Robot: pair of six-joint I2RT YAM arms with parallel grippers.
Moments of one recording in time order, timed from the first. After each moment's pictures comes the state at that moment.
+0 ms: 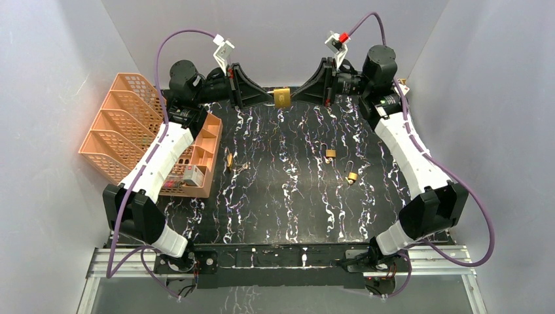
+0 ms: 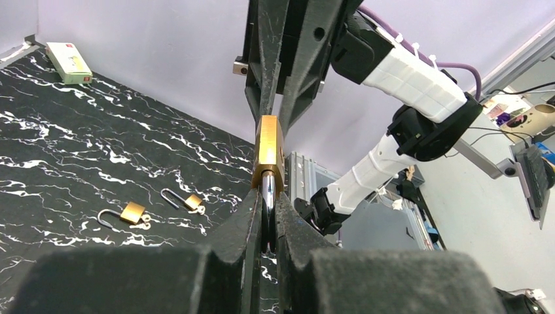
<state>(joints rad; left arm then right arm) -0.33 1.52 1.47 0.30 1.12 -0.72 0.34 1.52 1.60 0.03 -1.21 0.41</state>
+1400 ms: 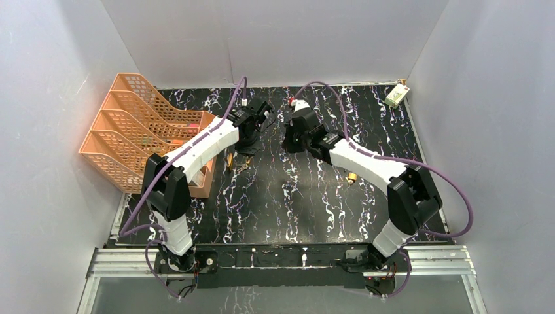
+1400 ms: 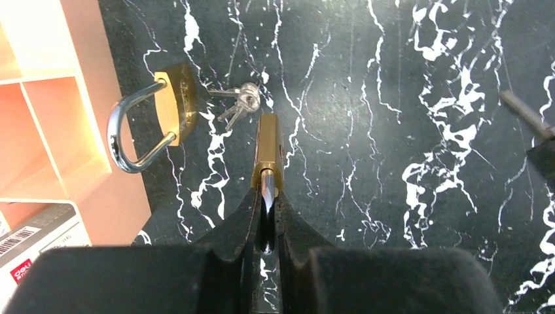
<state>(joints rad) -0.63 1.80 1.62 -1.06 -0.26 -0.46 0.72 1.62 1.24 -0.27 0.04 0.43</state>
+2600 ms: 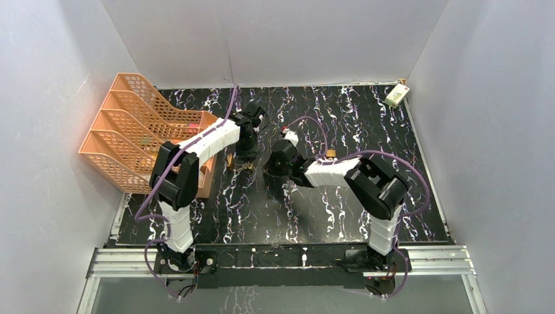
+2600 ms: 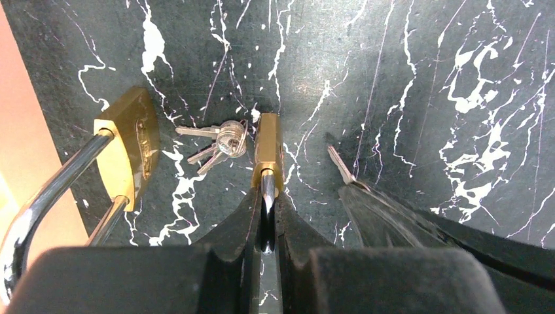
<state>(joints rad) -0.54 1.93 1.53 -0.90 -0.15 -0.53 0.87 1.85 1.02 0.20 0.16 0.86</state>
